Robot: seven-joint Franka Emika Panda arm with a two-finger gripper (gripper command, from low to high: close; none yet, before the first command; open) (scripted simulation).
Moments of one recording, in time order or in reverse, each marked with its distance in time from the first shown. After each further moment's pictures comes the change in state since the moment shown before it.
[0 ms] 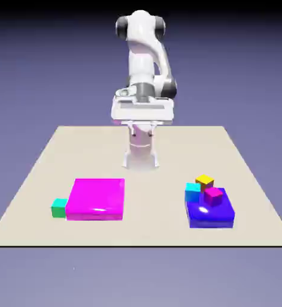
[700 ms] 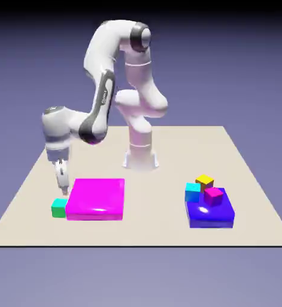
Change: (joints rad) arm -0.536 0.761 -0.117 0.416 0.261 -0.458 0.620
